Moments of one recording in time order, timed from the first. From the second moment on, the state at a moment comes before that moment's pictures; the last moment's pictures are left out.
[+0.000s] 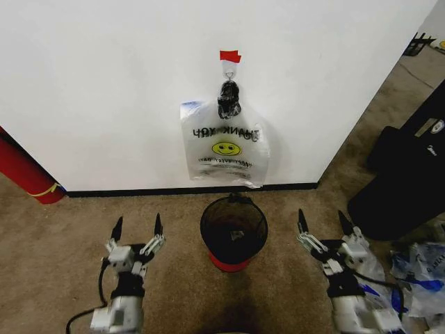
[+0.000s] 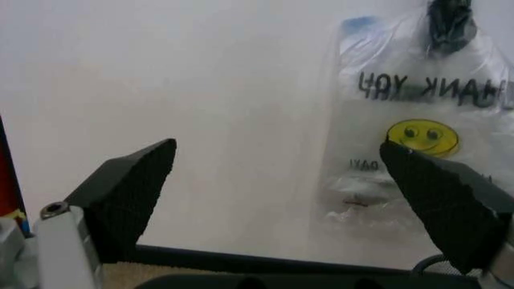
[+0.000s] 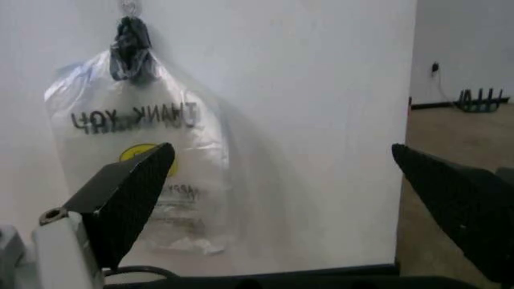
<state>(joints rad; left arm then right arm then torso) 1.79 -1.48 -0.48 -2.19 -0.06 -0.42 -0.15 -1.82 1.44 0.56 2.24 0.20 0.40 0.00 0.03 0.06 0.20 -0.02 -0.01</state>
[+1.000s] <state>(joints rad) 1.77 -1.47 -0.47 -2.22 -0.07 -0.39 -0.17 -1.81 1.42 0.54 2.29 0.23 0.34 0.00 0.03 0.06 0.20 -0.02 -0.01</state>
